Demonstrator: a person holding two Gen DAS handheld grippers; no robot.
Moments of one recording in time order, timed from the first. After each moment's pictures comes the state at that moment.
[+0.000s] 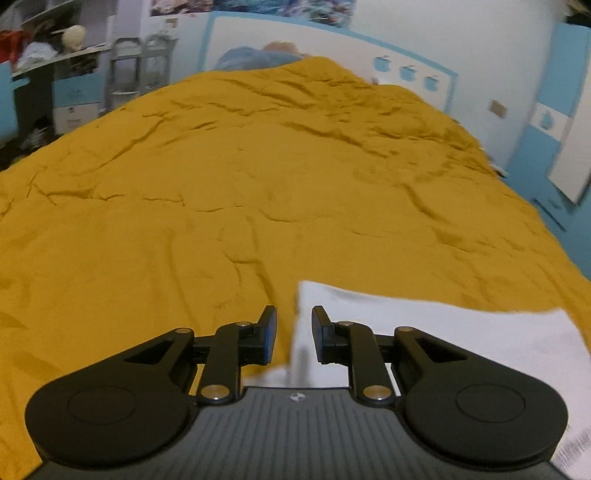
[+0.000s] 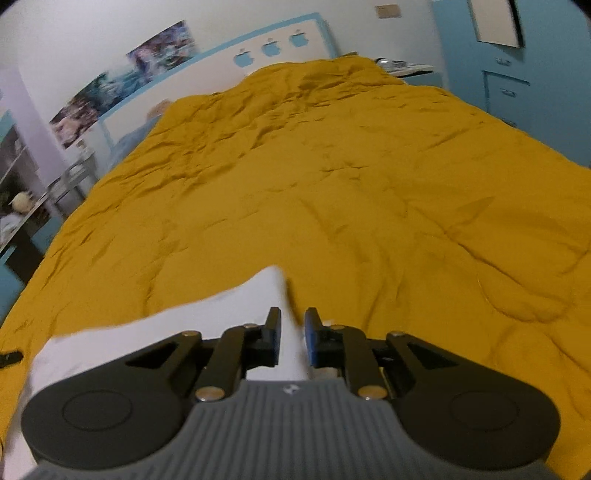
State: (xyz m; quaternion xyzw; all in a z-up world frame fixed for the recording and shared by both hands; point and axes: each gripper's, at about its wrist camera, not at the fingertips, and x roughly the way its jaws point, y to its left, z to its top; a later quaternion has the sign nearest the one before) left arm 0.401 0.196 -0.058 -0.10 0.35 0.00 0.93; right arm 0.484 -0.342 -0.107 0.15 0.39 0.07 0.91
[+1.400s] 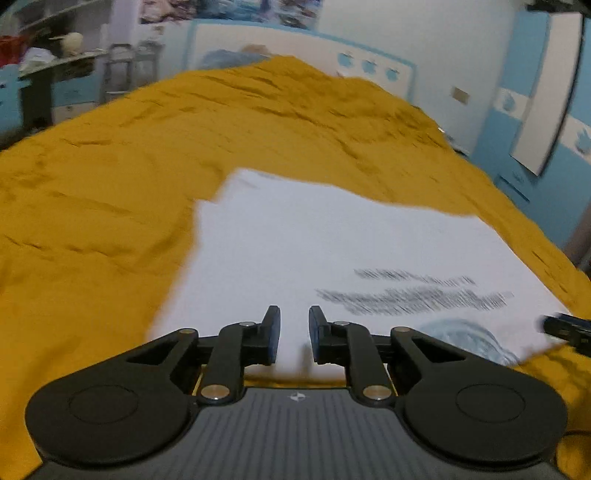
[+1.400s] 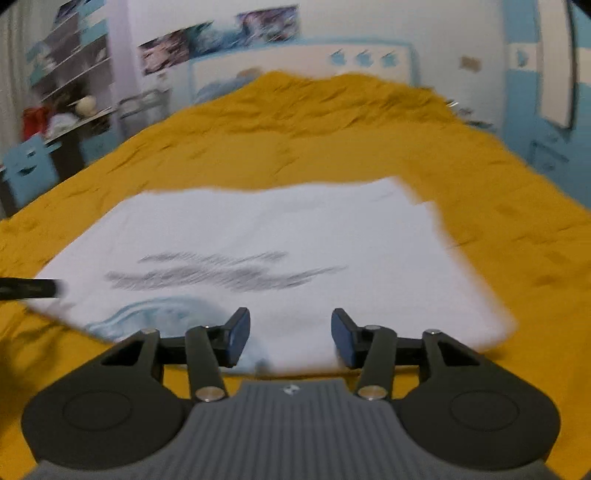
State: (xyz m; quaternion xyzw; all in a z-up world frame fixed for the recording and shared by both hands) left arm 0.235 0.120 -0.072 -0.10 0.34 0.00 0.94; right arm 0.256 -0.243 -0.089 0.00 0.35 0.12 0.93
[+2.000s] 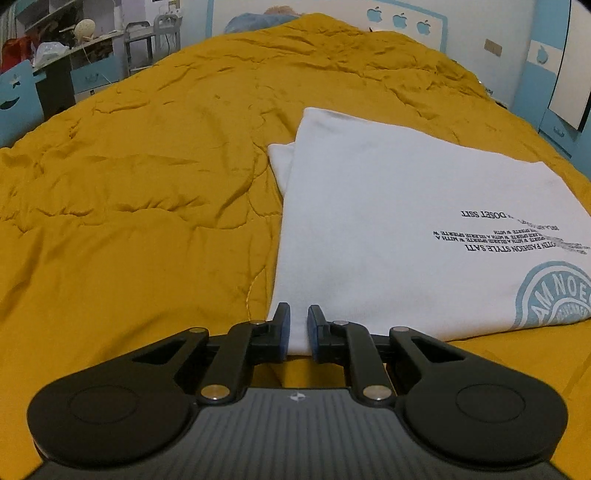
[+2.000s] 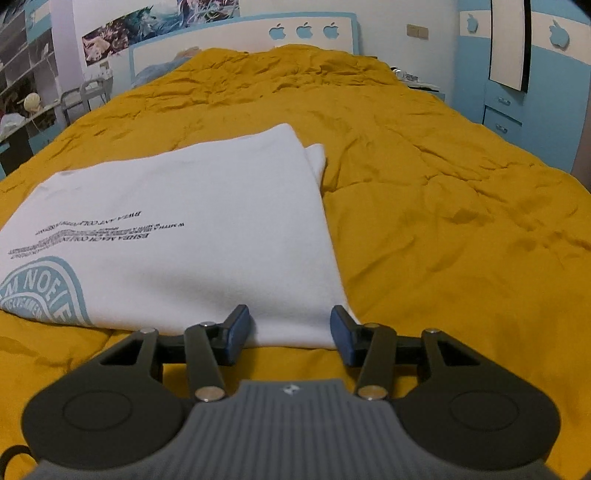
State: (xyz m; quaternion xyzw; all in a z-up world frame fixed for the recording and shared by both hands) left arm 0.248 0.152 -0.118 -0.04 0.41 0.04 0.91; right arm 0.272 -0.328 -0.145 0.01 0.40 0.06 0.91
